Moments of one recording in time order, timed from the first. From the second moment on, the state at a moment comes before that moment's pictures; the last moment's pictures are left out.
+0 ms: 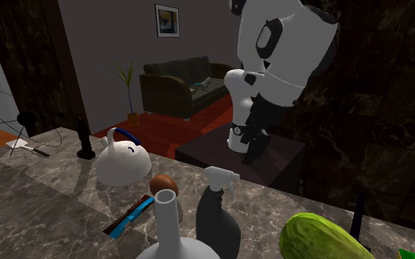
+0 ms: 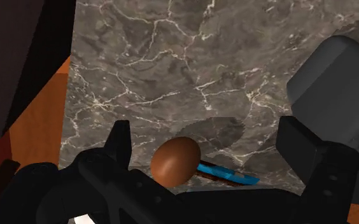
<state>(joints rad) -0.24 -0.04 0.91 -2.17 -0.32 1.99 1.77</state>
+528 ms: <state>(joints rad) -0.02 0.46 0.82 -1.77 -0.75 1.75 2.24</state>
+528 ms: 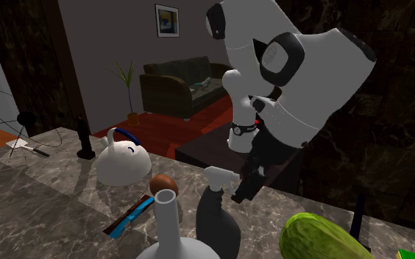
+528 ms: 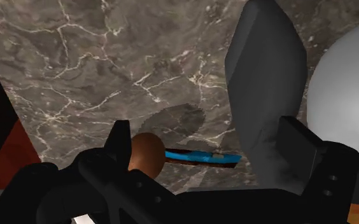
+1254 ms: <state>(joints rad) 0.14 0.71 0.68 -1.50 -0.89 1.66 2.36</state>
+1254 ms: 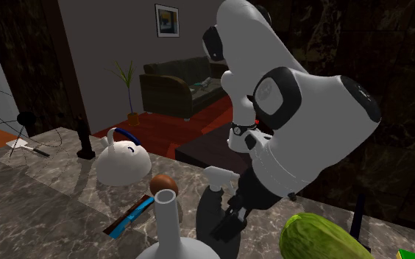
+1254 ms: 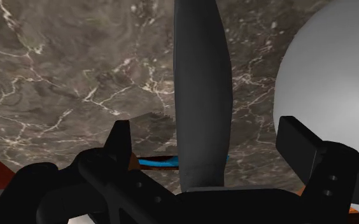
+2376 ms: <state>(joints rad) 0.14 0.71 0.68 -1.51 -0.90 1.68 2.37</state>
